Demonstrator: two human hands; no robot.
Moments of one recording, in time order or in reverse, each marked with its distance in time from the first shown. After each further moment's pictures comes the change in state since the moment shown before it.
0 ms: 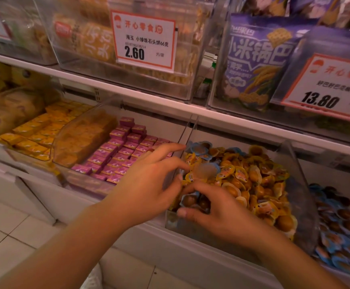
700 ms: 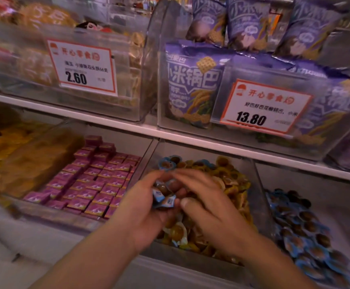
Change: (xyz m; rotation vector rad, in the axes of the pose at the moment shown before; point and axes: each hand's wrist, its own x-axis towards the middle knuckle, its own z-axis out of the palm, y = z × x) left_hand 0.047 0.067 0.043 -1.707 0.022 -1.018; right_hand -0.018 -0.002 -0.049 -0.018 0.332 -0.130
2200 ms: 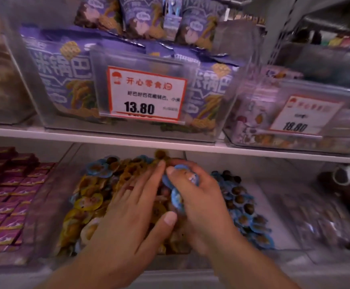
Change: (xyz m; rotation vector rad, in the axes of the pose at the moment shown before) left_hand 0.002 -0.065 0.029 1.683 -0.322 0.943; right_hand -0.040 -0.010 -0.055 0.839 0.675 0.673
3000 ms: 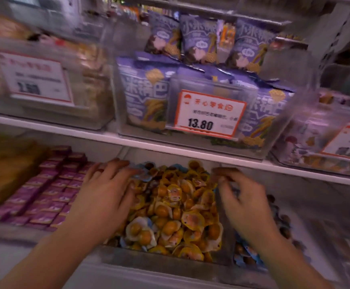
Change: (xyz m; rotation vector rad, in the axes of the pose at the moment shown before) left_hand -0.016 -0.078 -0.069 0.432 0.151 -0.225; right_hand 0.032 -0.002 -0.031 -0.911 -0.052 -0.656
